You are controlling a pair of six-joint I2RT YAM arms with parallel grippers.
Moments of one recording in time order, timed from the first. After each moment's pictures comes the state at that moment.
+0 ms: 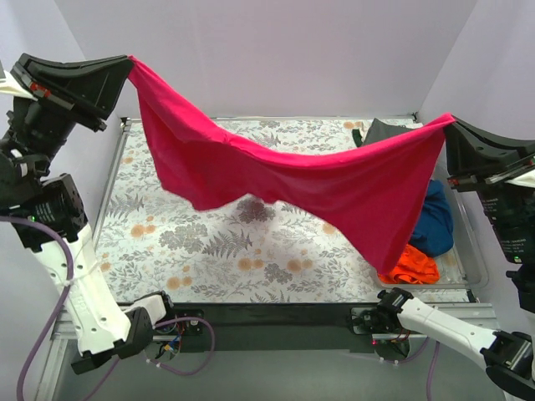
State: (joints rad) left arm 0.32 1.16 1.94 0.08 0.88 -0.88; right arm 0.79 0.76 1.67 -0.40 0.25 -0.28
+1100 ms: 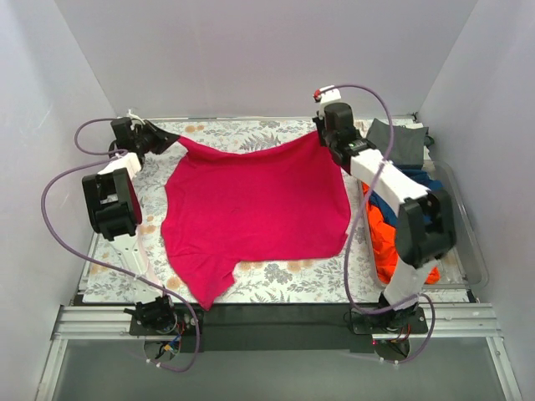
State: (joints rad) left arm 0.25 2.12 1.50 0.19 0.64 -0.77; right arm 0.43 1.72 1.41 -0.11 0.31 -0.09
